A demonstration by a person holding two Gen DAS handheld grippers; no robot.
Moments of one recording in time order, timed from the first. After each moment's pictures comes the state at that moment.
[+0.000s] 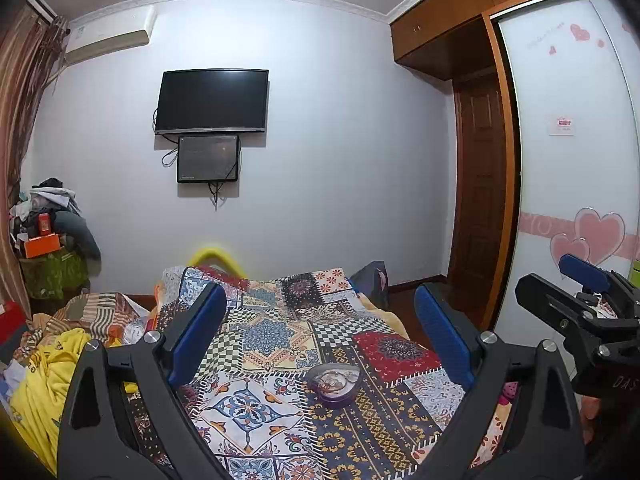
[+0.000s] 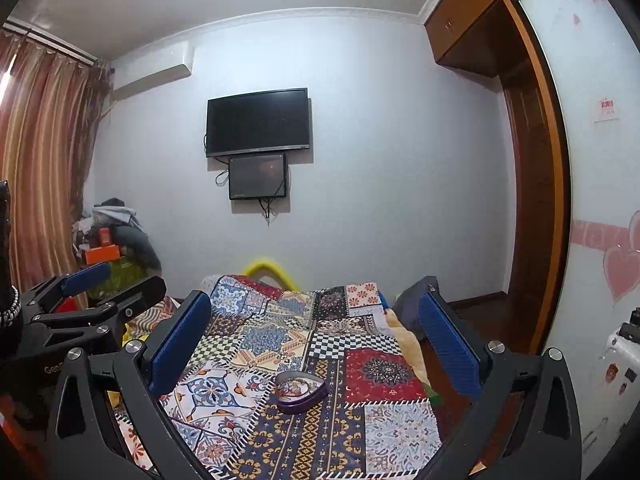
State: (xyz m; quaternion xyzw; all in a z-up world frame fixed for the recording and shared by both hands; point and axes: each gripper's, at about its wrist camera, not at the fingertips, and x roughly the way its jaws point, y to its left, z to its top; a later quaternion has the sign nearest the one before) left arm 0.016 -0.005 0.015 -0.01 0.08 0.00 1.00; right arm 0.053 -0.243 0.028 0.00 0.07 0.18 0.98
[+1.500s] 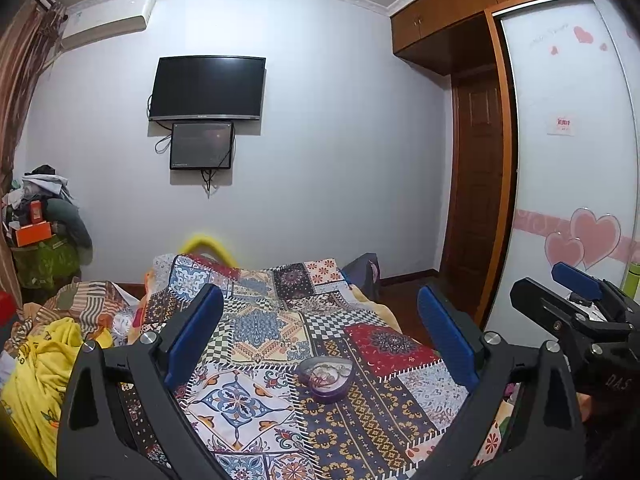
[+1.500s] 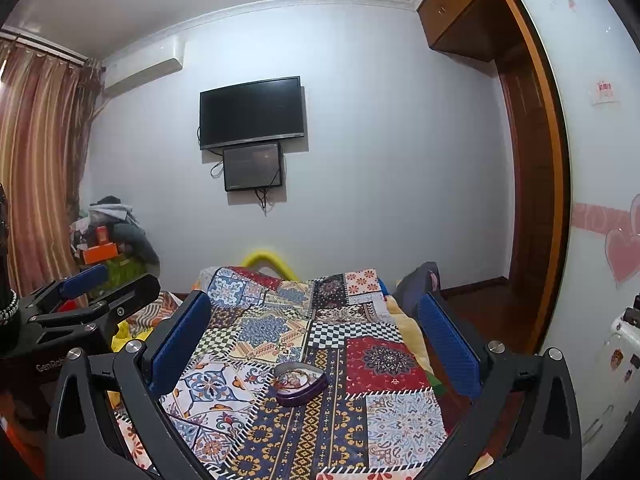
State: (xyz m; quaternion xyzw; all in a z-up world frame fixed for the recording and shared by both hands) left arm 0.029 -0.003 0.011 -0.02 0.10 -0.02 0.99; right arm 0.065 -0.248 0.024 0.01 0.09 0.18 0.98
